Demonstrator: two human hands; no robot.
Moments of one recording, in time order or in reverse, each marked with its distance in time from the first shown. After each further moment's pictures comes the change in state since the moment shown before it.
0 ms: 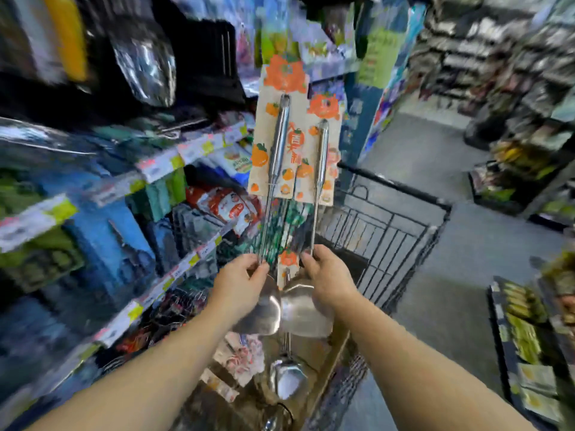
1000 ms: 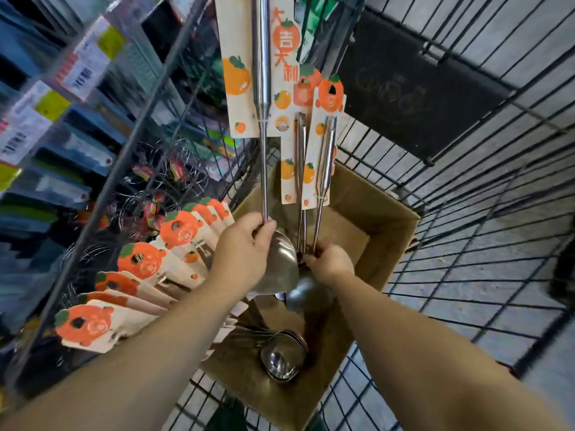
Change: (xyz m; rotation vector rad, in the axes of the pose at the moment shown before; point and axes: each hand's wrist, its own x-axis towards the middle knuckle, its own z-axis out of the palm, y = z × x) left_hand 0.065 -0.220 0.222 0.128 -0.296 -0.341; right_hand 0.109 0.360 0.195 -0.203 -0.447 0.714
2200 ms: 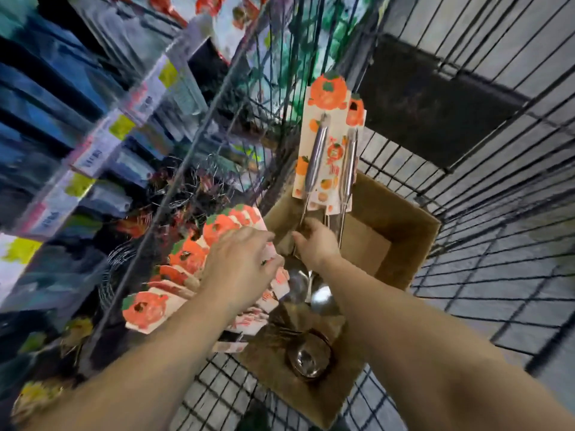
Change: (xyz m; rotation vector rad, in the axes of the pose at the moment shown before) left_hand -0.028 -0.012 -0.056 0.557 -0.105 0.171; right_hand -0.019 -0.072 0.021 0.123 0.075 -0.234
